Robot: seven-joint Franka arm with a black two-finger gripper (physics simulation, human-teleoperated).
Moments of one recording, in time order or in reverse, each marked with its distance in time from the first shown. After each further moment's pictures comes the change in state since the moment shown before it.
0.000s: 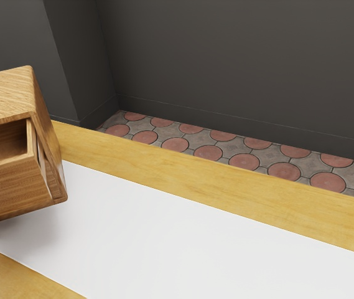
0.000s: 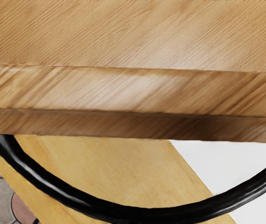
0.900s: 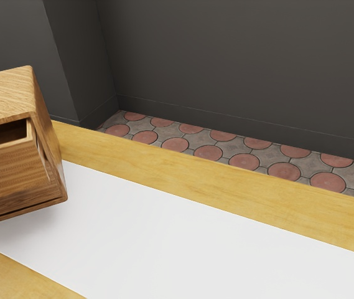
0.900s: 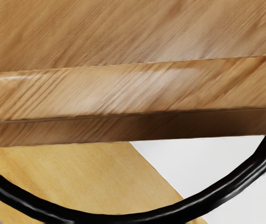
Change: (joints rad) arm -0.124 0.269 0.096 0.172 0.109 0.067 0.021
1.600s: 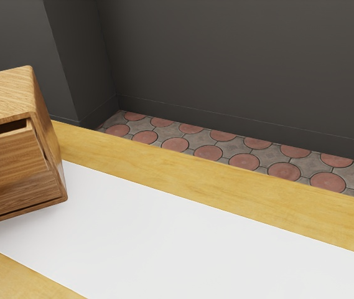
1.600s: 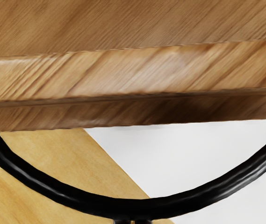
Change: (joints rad) arm -0.075 0.142 0.116 0.132 0.035 0.029 0.020
